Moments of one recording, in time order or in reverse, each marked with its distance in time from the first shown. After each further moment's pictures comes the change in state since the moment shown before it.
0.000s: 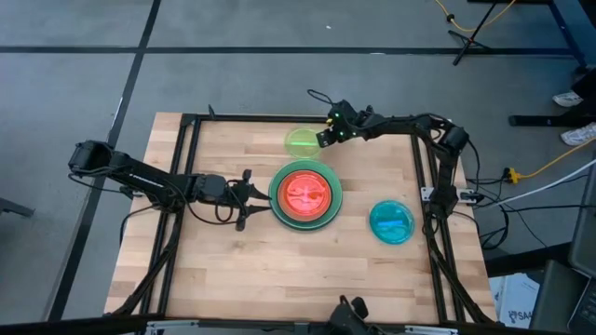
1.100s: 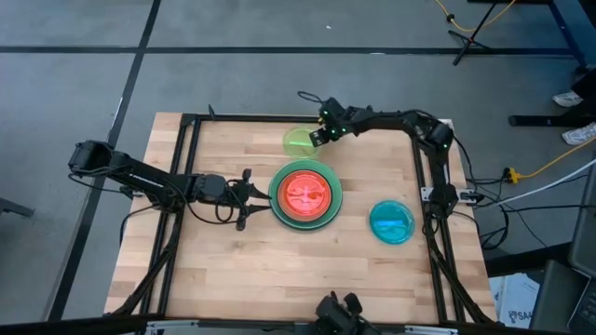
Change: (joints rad) left arm 0.000 0.000 0.000 -0.001 -0.014 0.000; right arm 0.011 0.129 0.192 -0.175 0.031 -0.009
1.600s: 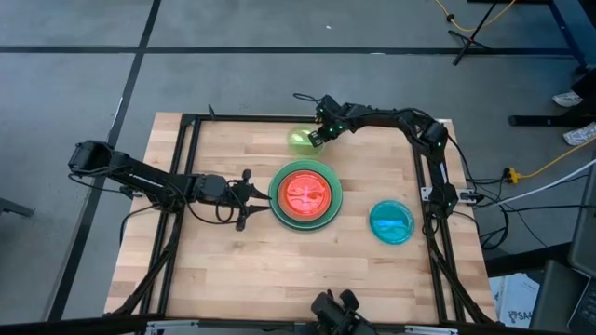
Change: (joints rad) left arm 0.000 0.000 0.000 -0.014 0.000 0.000; right arm 0.004 0.067 0.115 -0.126 0.003 -0.101
